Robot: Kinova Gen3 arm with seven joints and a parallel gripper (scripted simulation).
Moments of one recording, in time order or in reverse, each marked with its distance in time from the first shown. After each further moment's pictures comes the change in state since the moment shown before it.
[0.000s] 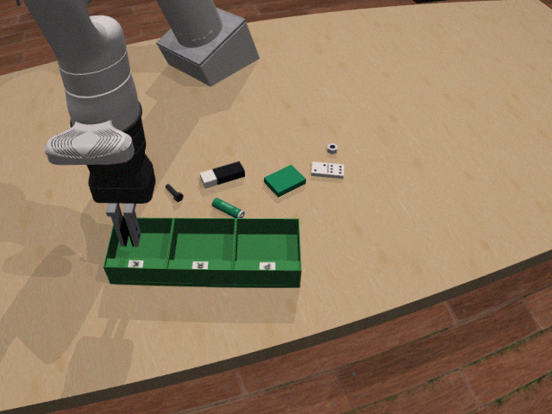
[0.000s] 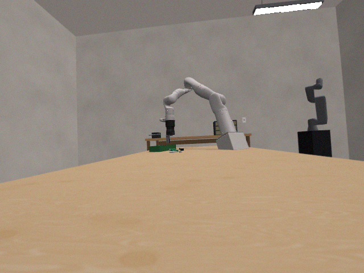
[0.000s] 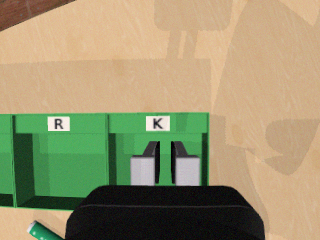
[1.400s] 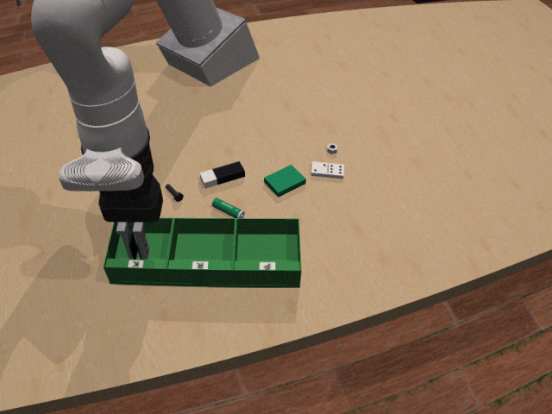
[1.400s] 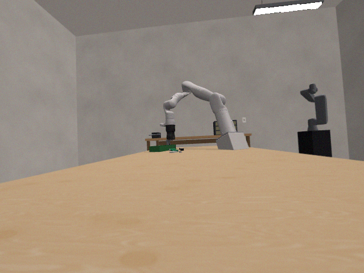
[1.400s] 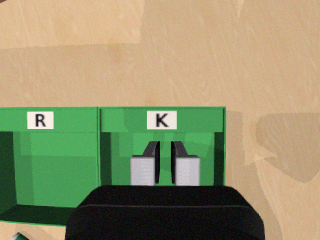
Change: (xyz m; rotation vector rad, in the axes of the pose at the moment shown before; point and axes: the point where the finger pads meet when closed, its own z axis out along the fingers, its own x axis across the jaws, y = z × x) arm -0.004 0.004 0.038 -0.011 -0.006 -0.005
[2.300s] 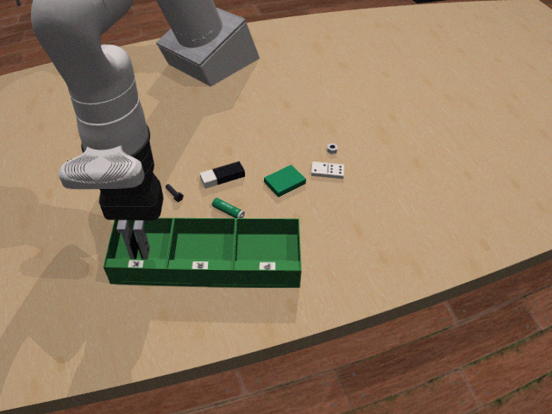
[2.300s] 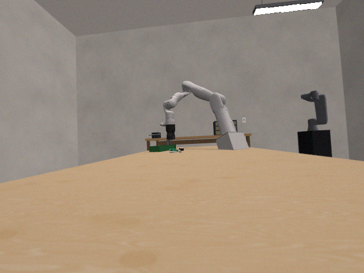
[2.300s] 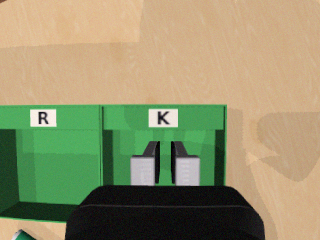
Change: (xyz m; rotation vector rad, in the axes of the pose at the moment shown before) arm -0.001 0.001 -0.002 -0.004 -0.002 -0.001
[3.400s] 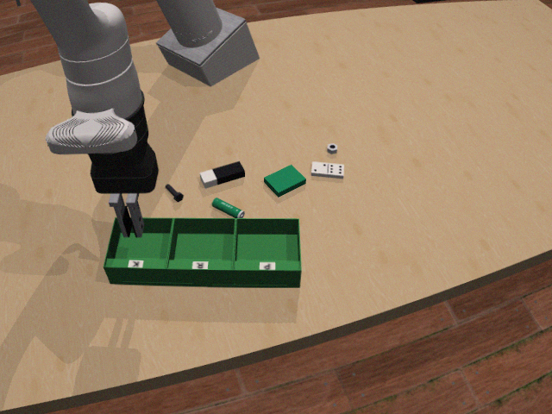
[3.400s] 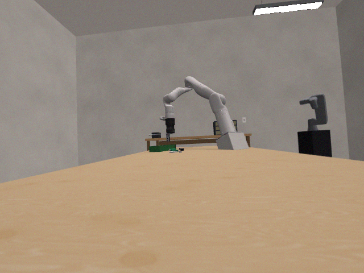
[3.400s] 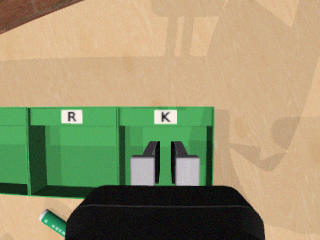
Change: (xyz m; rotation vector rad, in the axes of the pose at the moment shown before) arm -0.001 0.000 -0.049 0.001 -0.002 -0.002
